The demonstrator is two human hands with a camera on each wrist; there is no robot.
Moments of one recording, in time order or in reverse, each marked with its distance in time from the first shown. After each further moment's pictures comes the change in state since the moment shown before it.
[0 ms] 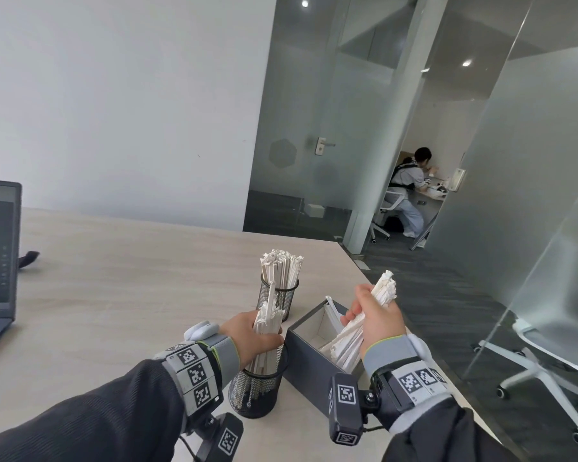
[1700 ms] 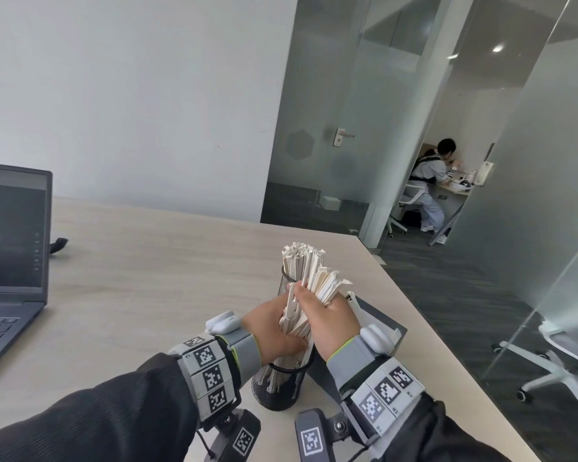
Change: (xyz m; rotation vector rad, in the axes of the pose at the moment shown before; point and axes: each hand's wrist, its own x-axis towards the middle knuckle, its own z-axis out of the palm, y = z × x) left_hand -0.014 0.012 -0.013 0.035 -0.005 0.221; right_hand -0.057 0.021 0.075 -0.446 -0.404 -0.189
